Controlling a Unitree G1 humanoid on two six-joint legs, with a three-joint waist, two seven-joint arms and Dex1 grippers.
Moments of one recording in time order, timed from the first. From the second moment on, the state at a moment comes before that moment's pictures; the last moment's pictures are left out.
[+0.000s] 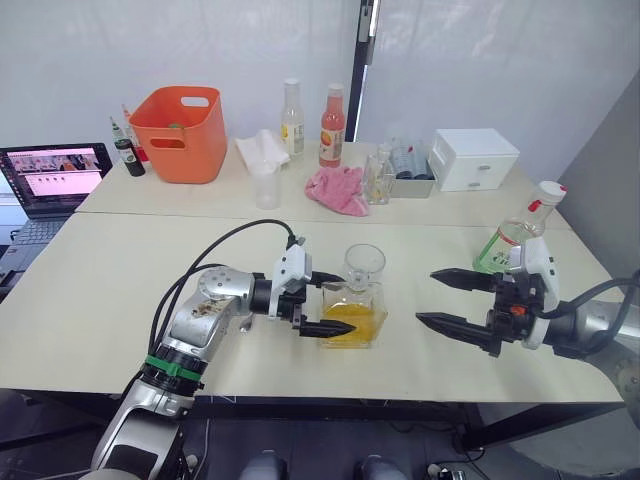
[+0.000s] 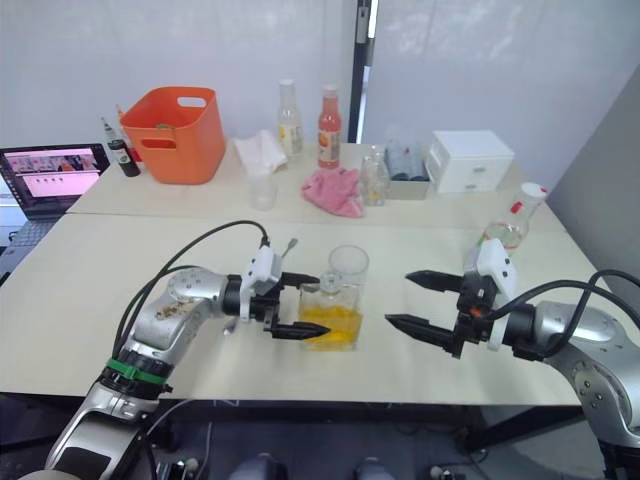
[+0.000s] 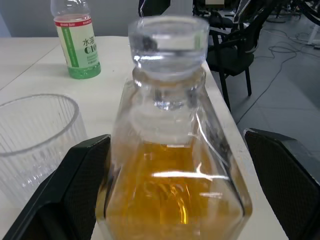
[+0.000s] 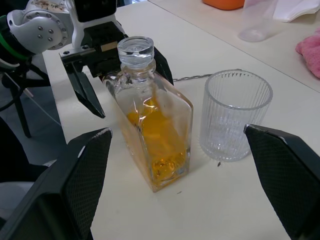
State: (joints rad) left arm -0.63 0.44 -0.21 0.05 -0.36 0.36 -1.25; right arm -0.14 -0.88 -0.29 -0.45 0.81 0.67 0.94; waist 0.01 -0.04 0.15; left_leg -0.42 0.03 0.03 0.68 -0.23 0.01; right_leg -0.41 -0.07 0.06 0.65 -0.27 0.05
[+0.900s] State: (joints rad) left arm -0.61 0.42 -0.22 0.06 -0.34 0.33 -1.22; right arm -0.29 -0.83 -0.17 -0.50 0.80 0.70 0.86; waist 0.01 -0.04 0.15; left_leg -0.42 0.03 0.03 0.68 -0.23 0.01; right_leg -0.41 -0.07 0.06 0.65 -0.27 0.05
